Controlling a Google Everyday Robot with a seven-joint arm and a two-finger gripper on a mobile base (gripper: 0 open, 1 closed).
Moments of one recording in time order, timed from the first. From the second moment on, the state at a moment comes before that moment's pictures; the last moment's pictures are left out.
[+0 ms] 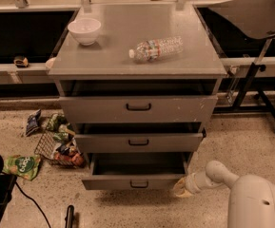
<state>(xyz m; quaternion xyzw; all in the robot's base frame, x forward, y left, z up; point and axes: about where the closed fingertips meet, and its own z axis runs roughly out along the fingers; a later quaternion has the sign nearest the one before) 0.553 -0.221 0.168 -0.69 0.65 0.19 0.26</state>
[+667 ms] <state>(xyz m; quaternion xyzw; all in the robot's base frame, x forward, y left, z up) 0.586 -0.243 0.174 -0.68 0.66 0.15 0.28</state>
